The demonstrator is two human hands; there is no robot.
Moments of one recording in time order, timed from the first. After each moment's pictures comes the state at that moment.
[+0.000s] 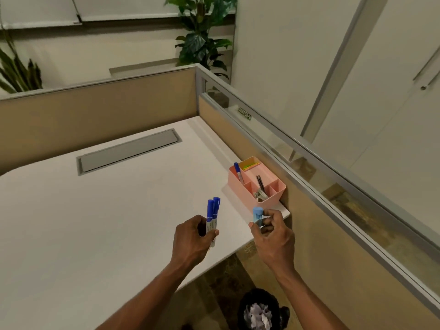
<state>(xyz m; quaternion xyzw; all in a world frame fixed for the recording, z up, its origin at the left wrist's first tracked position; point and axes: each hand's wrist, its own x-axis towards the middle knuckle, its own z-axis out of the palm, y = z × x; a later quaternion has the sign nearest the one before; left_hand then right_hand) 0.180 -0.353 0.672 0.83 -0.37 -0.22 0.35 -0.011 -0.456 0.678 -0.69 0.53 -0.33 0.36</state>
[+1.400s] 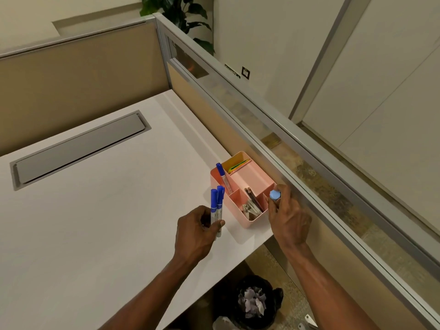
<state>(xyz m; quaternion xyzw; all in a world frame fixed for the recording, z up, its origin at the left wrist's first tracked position) 0.195 -0.511 0.635 0.82 -0.34 -0.31 0.34 0.000 -0.643 0.611 -0.79 0.56 -0.24 0.02</state>
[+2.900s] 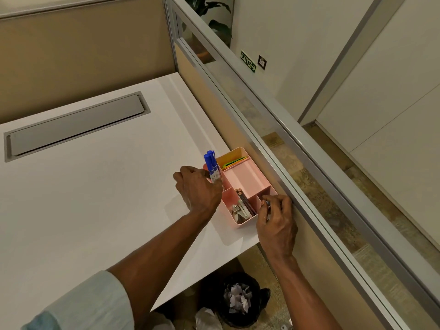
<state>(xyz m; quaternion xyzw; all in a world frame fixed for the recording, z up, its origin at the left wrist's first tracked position) 0.189 -0.632 0.619 0.92 -0.21 -0.15 0.29 -0.008 -0.655 0.572 -0.78 0.54 -0.27 0.15</state>
